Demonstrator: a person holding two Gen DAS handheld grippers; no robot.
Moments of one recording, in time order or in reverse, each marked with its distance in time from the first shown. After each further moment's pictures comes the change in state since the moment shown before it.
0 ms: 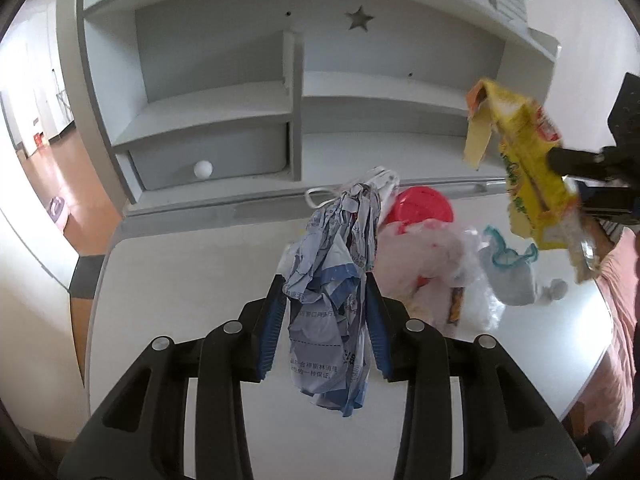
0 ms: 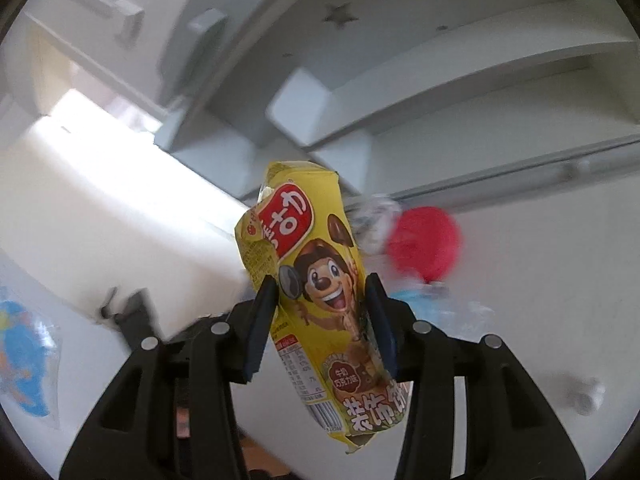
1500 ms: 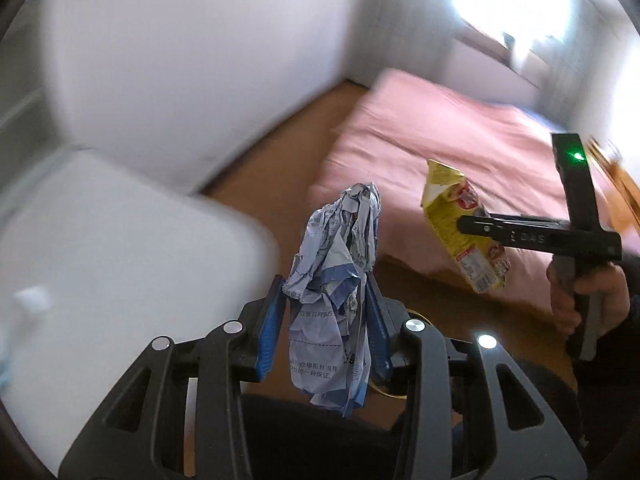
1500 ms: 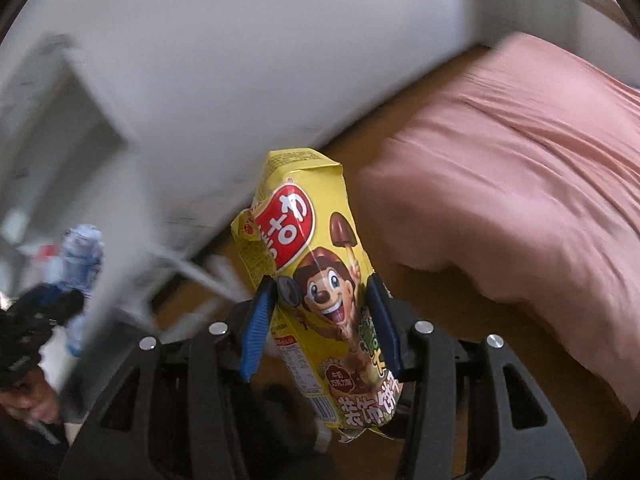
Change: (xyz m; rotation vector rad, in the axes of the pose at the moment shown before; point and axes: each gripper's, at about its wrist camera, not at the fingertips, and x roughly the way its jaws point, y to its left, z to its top) left arm -0.008 -0.477 -0.153 0.709 0.161 -0.773; right arm -0.408 -0.254 -0.394 0.570 -0.397 -0.965
